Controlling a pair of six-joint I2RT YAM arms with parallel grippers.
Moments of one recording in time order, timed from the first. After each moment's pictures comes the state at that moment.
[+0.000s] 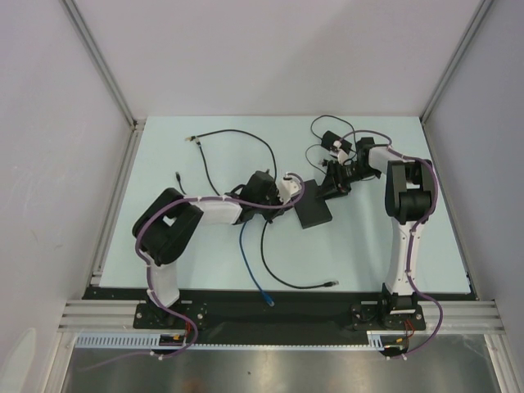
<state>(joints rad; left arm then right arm) -0.70 1.90 1.03 0.15 0.28 0.25 0.05 2.26 1.60 -0.79 -0.97 -0.13</state>
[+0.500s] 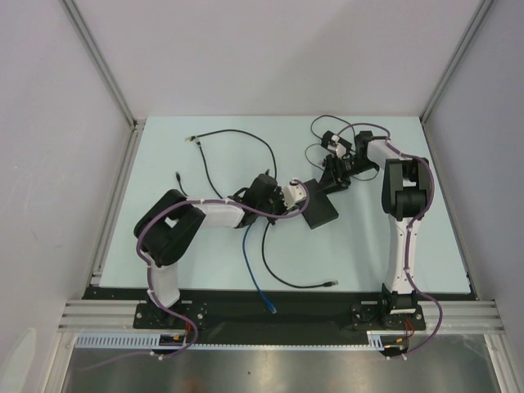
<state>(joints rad) -0.74 1.90 1.01 0.21 0.26 0.38 0.05 2.34 1.77 -0.92 -0.95 -0.21</state>
